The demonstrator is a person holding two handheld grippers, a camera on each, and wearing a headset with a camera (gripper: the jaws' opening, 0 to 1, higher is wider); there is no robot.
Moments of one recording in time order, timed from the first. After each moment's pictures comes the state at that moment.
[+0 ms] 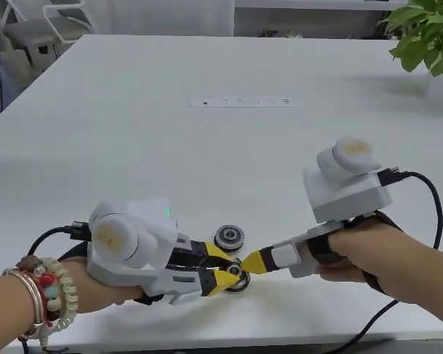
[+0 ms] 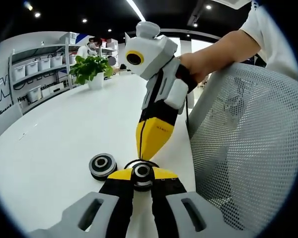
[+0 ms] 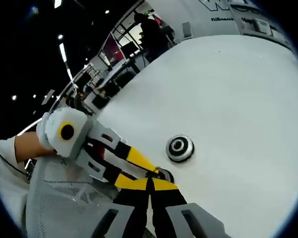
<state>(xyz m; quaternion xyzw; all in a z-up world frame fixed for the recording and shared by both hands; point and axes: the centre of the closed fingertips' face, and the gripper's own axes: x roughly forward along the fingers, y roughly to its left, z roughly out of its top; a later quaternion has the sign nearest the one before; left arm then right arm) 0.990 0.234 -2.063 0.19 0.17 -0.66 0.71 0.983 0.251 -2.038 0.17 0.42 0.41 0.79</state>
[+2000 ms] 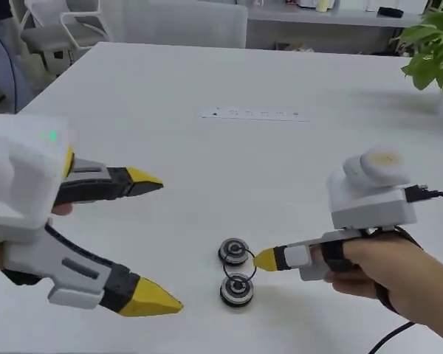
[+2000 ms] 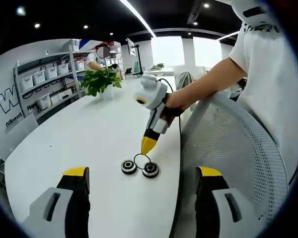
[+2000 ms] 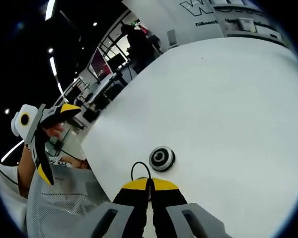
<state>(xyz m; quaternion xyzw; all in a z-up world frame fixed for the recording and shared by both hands) 0.986 0.318 -1.951 0.22 0.15 -0.63 0.73 1.008 0.217 -2.046 0.16 0.43 0.33 0.83</state>
